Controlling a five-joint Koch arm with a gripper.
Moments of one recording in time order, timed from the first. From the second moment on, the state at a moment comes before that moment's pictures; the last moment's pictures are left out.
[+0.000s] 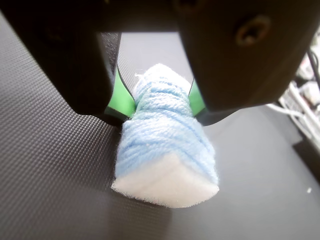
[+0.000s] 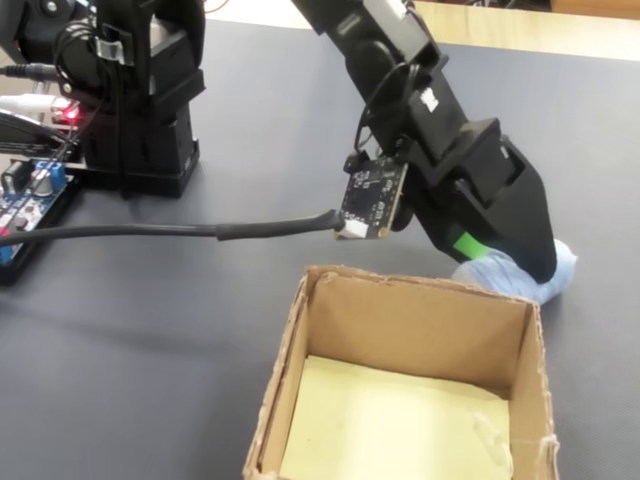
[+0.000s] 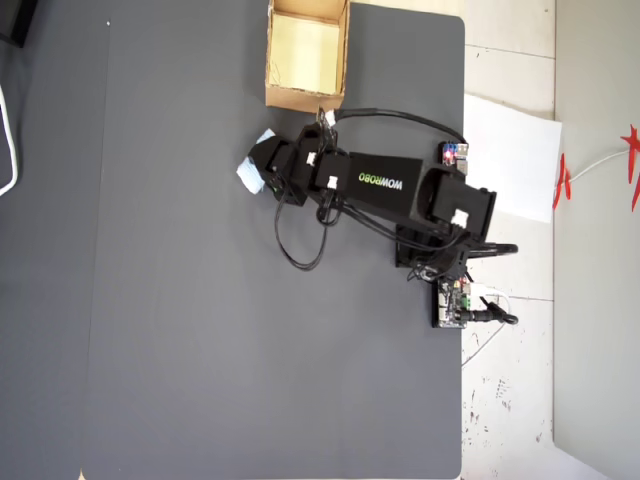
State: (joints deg) arm 20.1 81.3 124.2 5.8 76.8
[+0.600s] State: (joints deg) arm 25.8 102.6 126.3 -1.4 80.6
